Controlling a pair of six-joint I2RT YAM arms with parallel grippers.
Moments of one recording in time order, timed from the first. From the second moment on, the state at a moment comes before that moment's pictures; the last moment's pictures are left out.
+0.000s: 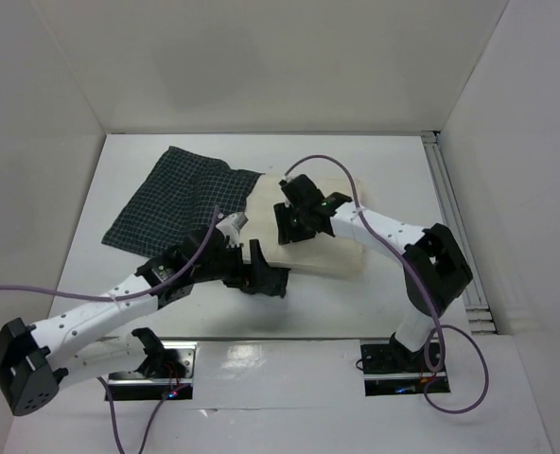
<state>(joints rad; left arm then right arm) -0.78 1.02 0.69 -0.23 0.26 -0.81 0.69 1.70 1.25 -0.49 -0.01 0.42</state>
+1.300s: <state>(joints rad) -0.57 2.16 1.92 -1.01 -0.65 -0.53 0.13 1.61 1.02 -0.32 -0.26 0.52</state>
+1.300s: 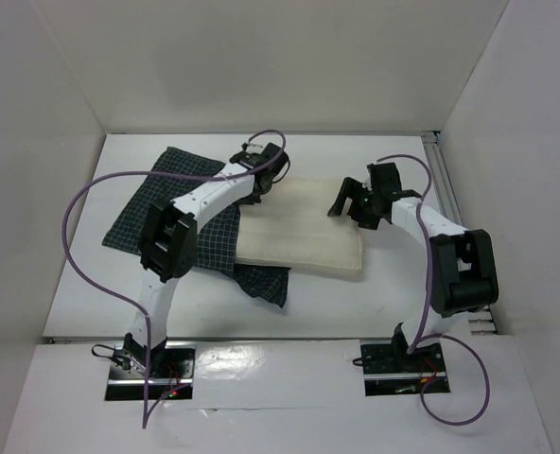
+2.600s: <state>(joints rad) -0.60 1.90 2.00 -1.01 -0.18 -0.48 0.55 1.29 0.87 -0.41 -0.13 0.51</state>
